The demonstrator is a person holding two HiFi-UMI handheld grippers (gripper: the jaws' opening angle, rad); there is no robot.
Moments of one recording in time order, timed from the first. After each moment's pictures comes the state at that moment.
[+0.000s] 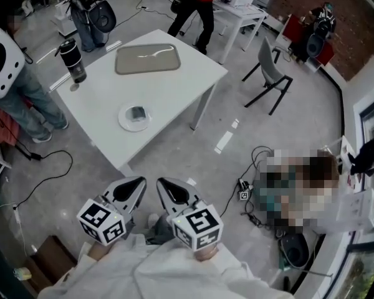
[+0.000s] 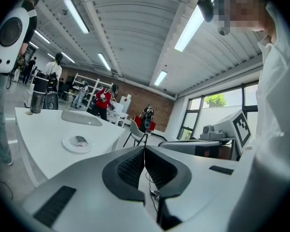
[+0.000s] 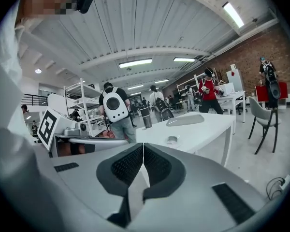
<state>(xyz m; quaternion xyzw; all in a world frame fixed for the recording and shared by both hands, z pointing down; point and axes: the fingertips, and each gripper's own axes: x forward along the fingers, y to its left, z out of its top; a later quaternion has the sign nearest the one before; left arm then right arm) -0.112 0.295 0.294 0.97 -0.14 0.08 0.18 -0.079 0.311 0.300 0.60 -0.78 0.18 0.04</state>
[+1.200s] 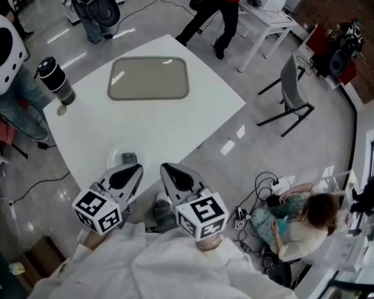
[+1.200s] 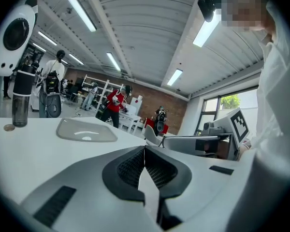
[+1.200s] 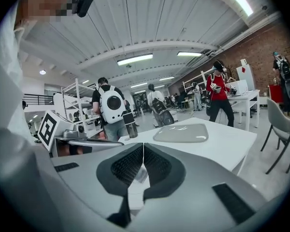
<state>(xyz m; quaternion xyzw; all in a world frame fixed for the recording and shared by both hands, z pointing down) 0.018 0.024 0.309 0.96 -0.20 0.08 0.20 0.069 0.039 0.306 0.56 -0.81 0.18 0.05</state>
